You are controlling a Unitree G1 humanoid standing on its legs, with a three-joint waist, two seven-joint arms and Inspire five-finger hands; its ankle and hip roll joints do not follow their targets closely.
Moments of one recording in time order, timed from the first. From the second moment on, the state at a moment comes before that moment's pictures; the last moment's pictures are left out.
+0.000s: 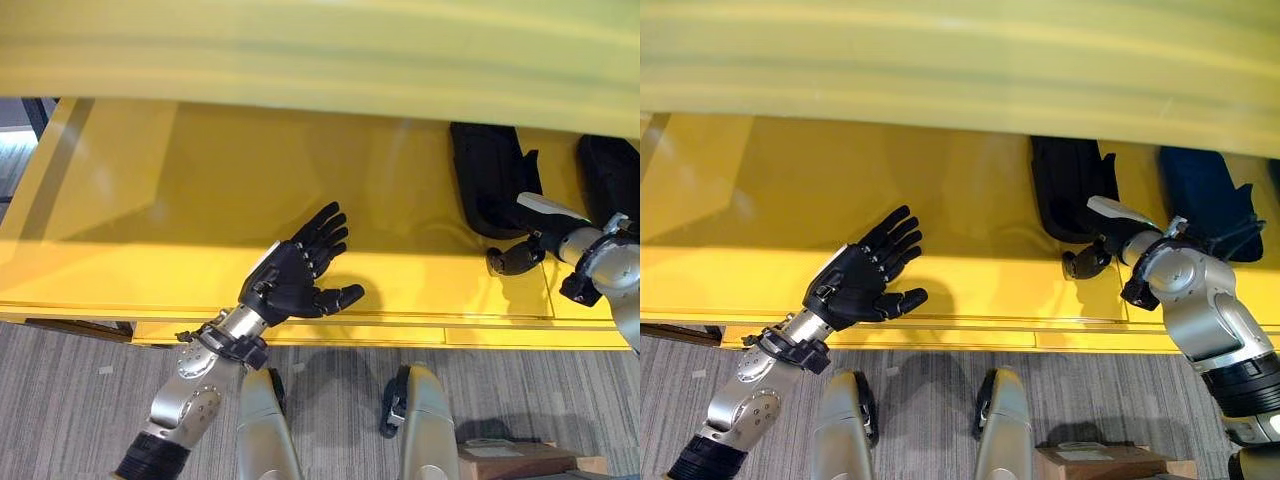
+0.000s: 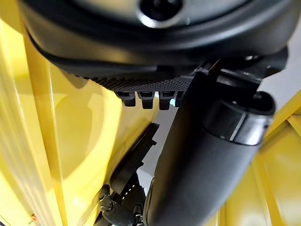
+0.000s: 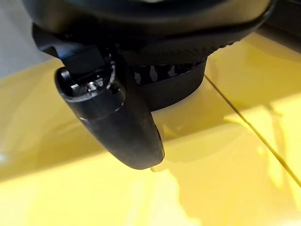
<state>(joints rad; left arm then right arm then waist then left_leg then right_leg) -0.09 0.53 -0.22 -0.13 -0.81 -0.05 -0.34 -0.46 -1.07 0.22 -0.07 -0.15 0.40 0.44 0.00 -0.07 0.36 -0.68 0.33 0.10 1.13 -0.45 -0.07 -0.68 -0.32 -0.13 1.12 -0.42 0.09</state>
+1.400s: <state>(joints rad) -0.05 0.53 -0.27 -0.11 -0.81 -0.12 -0.34 -0.51 -1.13 0.31 -0.21 -0.21 0.41 0.61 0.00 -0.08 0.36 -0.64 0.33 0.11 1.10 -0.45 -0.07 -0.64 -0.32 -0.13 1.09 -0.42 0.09</state>
